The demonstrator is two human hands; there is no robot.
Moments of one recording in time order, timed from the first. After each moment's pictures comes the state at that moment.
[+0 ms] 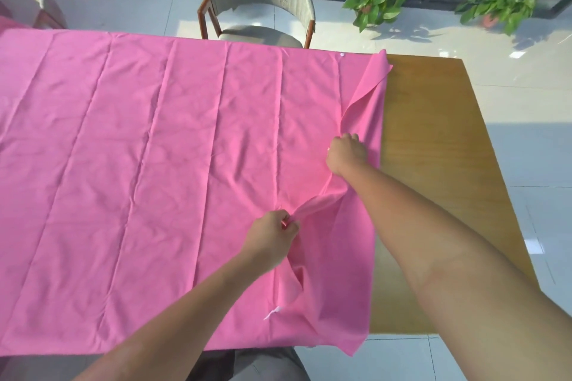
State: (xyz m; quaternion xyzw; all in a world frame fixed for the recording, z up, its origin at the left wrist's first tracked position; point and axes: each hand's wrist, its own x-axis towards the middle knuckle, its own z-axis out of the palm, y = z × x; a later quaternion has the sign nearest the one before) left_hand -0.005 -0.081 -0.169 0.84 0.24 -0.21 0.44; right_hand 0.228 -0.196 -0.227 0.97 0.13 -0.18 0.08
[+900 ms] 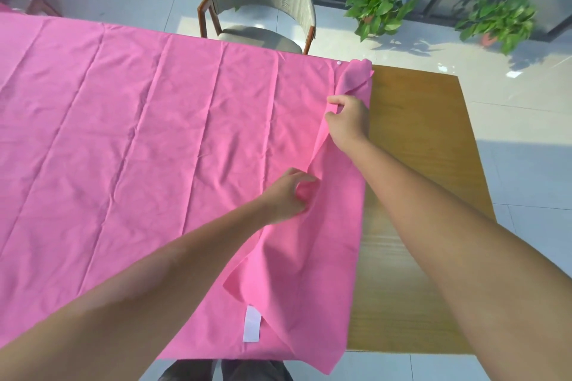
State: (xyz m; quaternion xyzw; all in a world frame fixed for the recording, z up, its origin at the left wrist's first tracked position) left_hand 0.094 -0.085 -0.179 0.84 0.08 -0.24 0.48; right_hand 0.270 -0.188 -0.157 0.92 0.05 -0.05 -0.38
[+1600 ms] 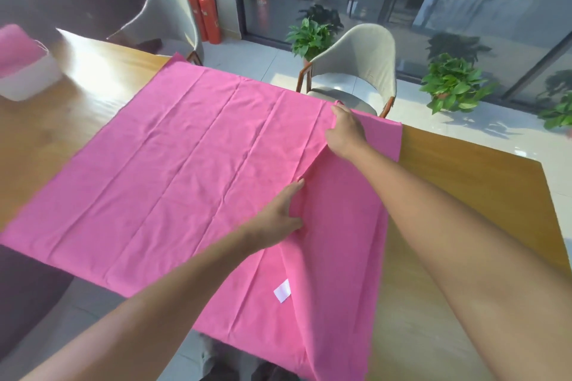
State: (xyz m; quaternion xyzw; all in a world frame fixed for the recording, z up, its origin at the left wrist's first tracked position) left_hand -0.046 0.030 -0.069 0.79 0.23 -0.09 0.57; right_hand 0.197 -0.010 -0.071 0.91 0.30 -0.12 -0.27
